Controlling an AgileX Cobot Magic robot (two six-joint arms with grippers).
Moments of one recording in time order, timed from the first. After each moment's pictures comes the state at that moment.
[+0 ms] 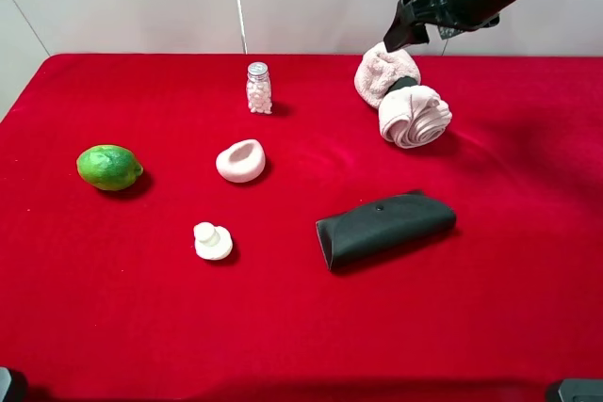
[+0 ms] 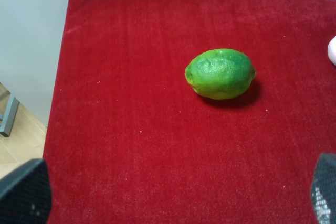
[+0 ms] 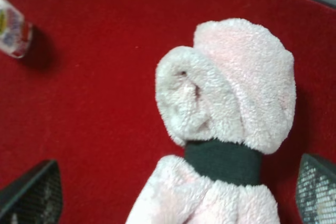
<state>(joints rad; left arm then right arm) 0.04 0.00 -0.50 0.00 1.07 0.11 0.22 1.81 -1.26 0.49 0.58 -0.56</state>
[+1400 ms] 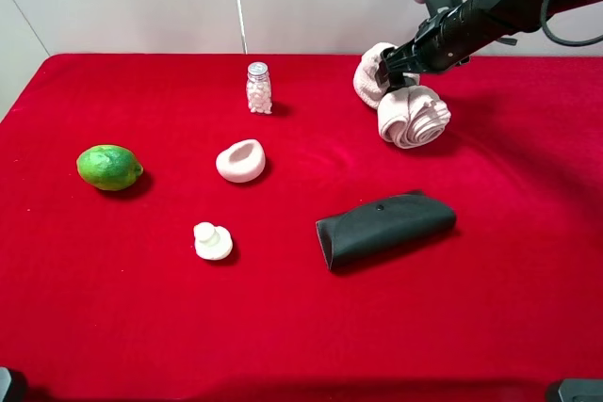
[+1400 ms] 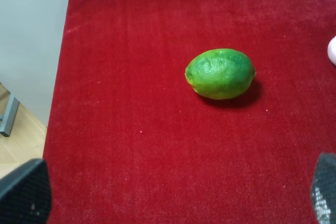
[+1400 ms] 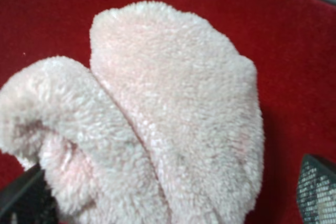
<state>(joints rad) 0.04 0.00 -0.50 0.00 1.07 0.11 0.23 2.09 -1.30 0.48 0.28 -0.61</state>
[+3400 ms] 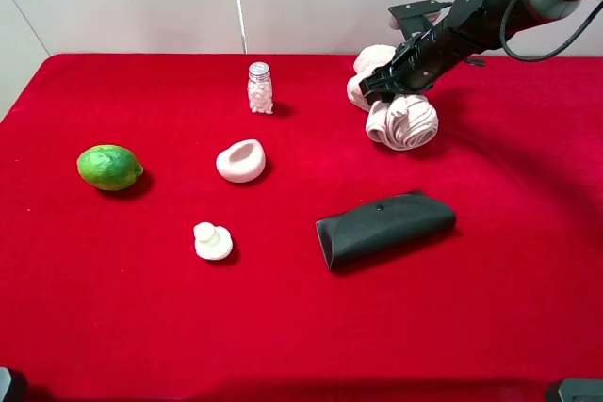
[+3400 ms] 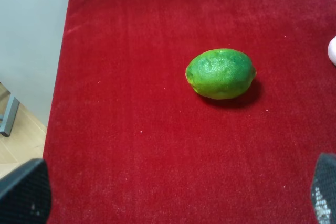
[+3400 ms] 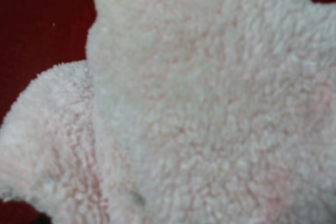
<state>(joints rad) 0.04 0.00 -0.50 0.00 1.07 0.11 0.26 2.21 -1.38 0.52 0.36 -0.61</state>
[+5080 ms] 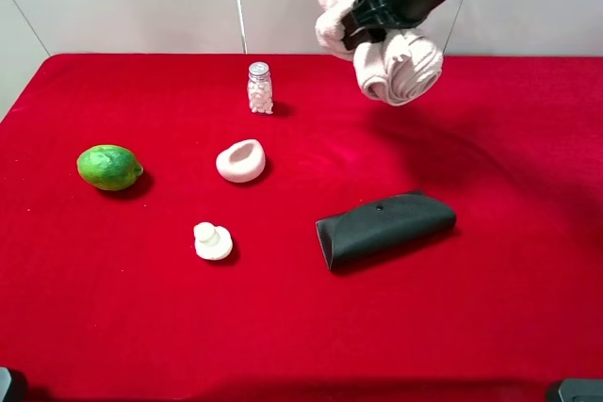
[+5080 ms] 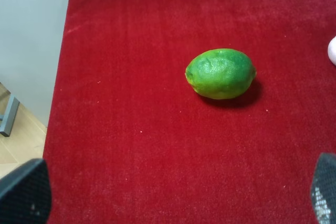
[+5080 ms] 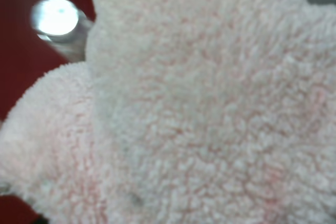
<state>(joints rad) 0.04 0.00 -0.50 0.00 1.07 0.11 0.40 1.88 -1.38 0.47 0.58 -0.61</state>
